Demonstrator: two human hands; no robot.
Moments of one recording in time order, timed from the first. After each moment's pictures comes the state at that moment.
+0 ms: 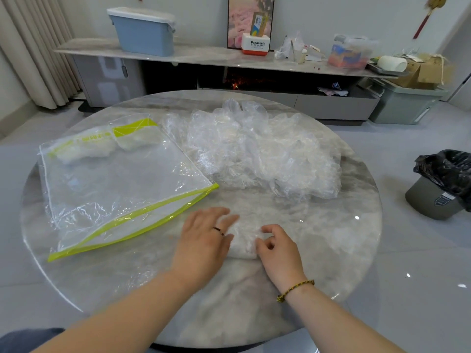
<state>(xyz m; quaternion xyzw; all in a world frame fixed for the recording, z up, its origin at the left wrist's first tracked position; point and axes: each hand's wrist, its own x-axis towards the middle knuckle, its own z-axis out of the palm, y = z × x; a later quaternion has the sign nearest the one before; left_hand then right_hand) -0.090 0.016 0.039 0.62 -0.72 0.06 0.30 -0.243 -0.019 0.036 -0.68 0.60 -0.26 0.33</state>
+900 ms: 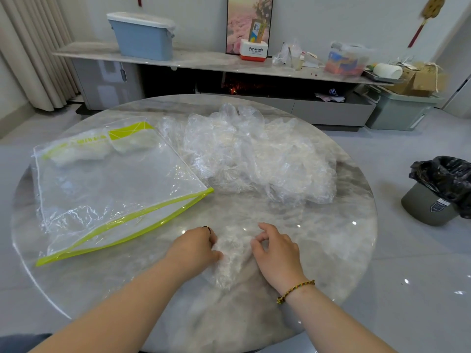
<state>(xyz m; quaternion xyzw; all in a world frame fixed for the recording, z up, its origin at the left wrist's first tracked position) -0.088 0.000 0.053 0.74 -0.59 -0.28 0.13 -0.248 -0.025 0.052 -0.75 0.59 -0.17 0.26</state>
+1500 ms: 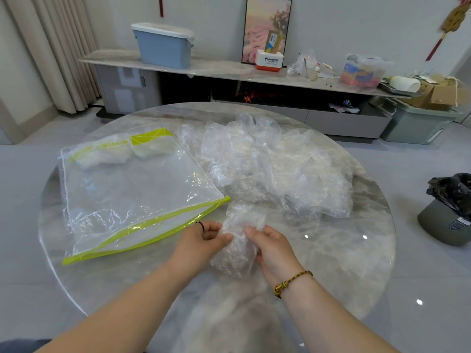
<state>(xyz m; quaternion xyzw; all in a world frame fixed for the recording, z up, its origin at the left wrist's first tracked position) -0.078 0.018 0.077 0.63 -0.37 -0.45 0.51 -0.204 -0.033 0.061 -0.41 0.47 -0.36 0.69</state>
